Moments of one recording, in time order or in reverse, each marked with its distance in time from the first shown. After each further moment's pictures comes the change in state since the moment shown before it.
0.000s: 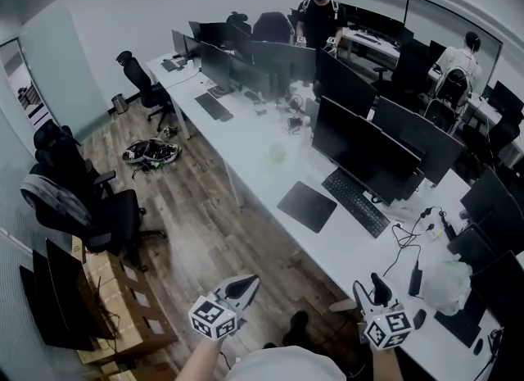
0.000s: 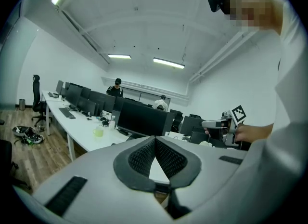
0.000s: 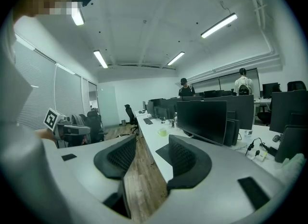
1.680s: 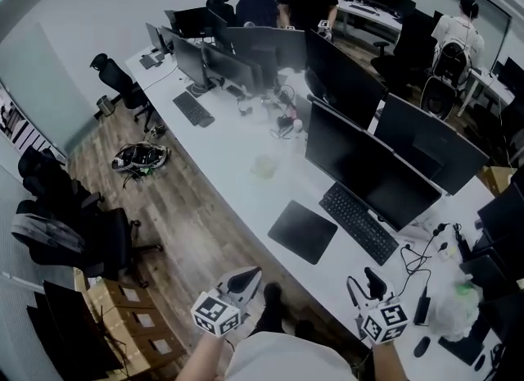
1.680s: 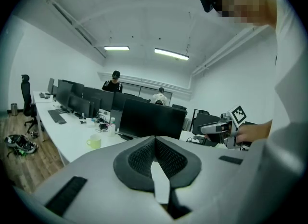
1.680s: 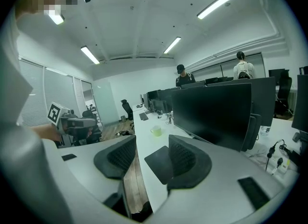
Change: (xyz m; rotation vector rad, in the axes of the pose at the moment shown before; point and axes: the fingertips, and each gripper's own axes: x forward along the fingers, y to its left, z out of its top) left arm 0.204 0.129 0.054 0.034 0.074 -0.010; right arm 0.206 -0.118 0.012 0.069 0.103 0.040
